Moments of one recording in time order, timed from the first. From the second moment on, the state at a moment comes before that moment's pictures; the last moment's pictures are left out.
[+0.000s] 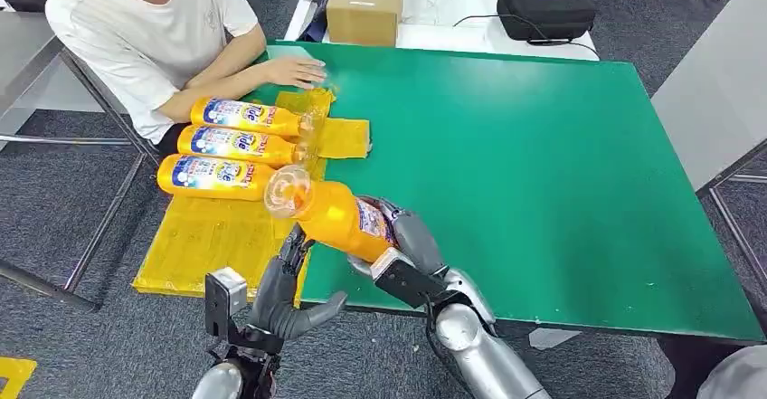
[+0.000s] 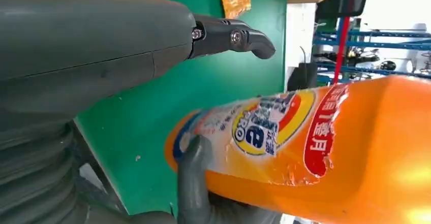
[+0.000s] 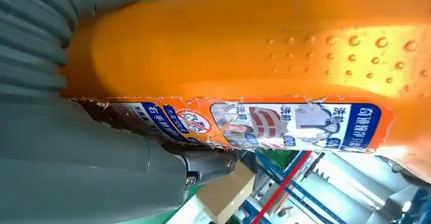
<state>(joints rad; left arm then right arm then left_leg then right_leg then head) 0.10 -0.19 -0.35 -1.44 0.09 -0.05 -0.37 -0.31 0.12 0.55 -1.14 0.49 -0.11 -0.49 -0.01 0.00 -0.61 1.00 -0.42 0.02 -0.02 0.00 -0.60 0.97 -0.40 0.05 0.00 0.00</state>
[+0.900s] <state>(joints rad) 0.08 -0.22 -0.29 -1.47 0.29 -0.22 -0.51 -0.35 0.19 0.75 -1.05 0.45 -0.05 -0.55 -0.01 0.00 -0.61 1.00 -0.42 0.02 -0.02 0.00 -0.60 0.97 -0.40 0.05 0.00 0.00</state>
